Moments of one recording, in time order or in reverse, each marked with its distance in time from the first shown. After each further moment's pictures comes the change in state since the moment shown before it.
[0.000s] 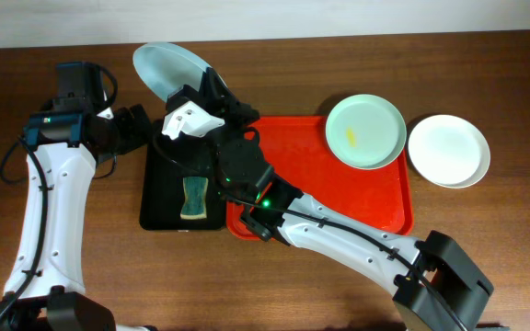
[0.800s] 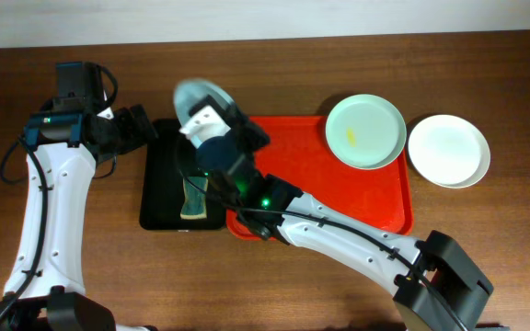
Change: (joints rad) left arm 0.000 0.000 0.000 0.000 0.000 0.000; right arm -0.006 0.002 0.012 -0.636 0.130 0.521
